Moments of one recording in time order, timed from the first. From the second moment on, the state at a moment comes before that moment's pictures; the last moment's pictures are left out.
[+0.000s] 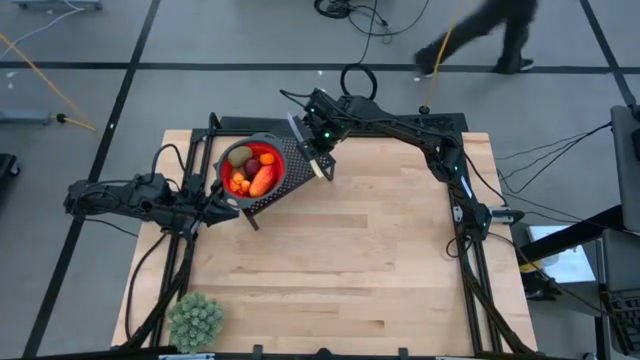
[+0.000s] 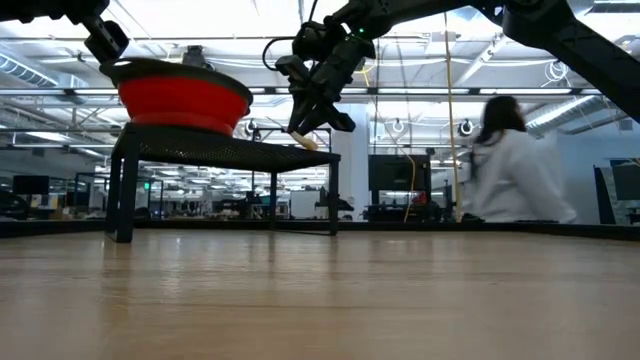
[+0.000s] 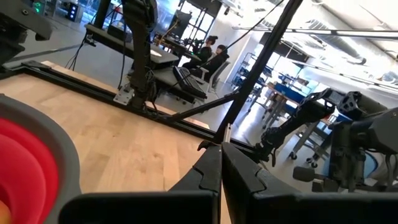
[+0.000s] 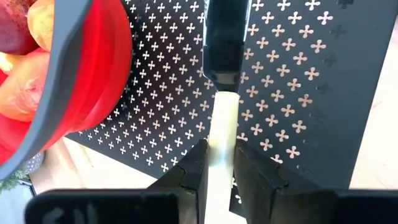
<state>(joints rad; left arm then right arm) -0.13 0.28 0.40 -0.08 0.08 -0.46 -0.45 2.21 2.24 -1.04 -0.34 0.44</state>
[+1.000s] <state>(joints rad) -0.13 0.28 0.40 -0.08 0.10 -0.51 -0.45 2.28 2.24 -0.97 -0.34 0.43</state>
